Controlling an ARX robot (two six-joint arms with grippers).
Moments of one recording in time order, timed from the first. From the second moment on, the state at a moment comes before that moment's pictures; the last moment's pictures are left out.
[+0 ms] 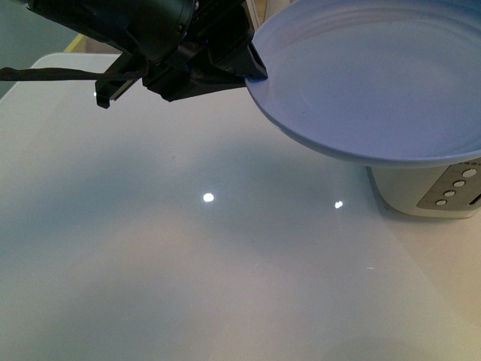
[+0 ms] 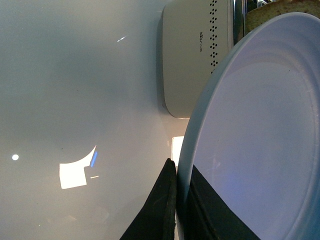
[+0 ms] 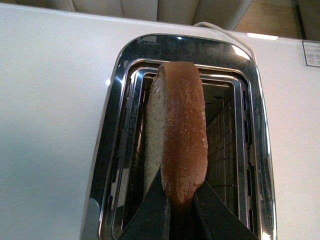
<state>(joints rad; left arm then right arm) -0.46 1.73 1.03 -0.03 0.40 -0.67 0.02 1.73 1.03 0.11 0.05 -0.09</state>
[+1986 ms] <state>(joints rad) -0.46 1.73 1.01 -0.03 0.40 -0.65 0.00 0.82 0.19 0.62 0.00 0.00</state>
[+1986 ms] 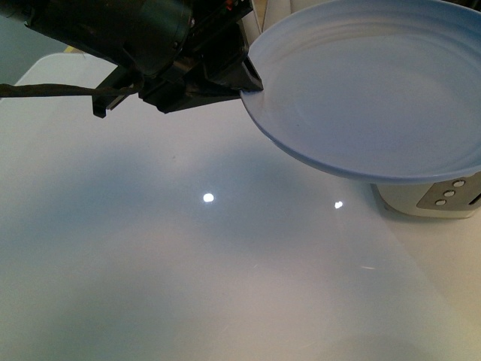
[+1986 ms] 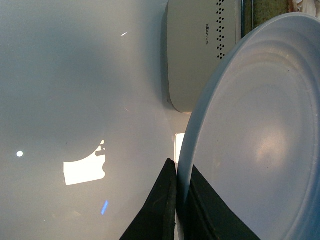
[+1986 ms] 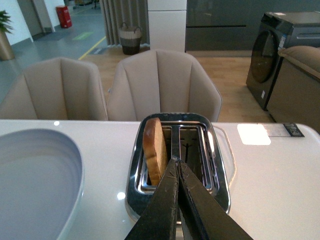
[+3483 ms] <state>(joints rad) -0.46 1.73 1.01 -0.04 0.39 -0.64 0.00 0.20 0.02 0.20 0.00 0.00</state>
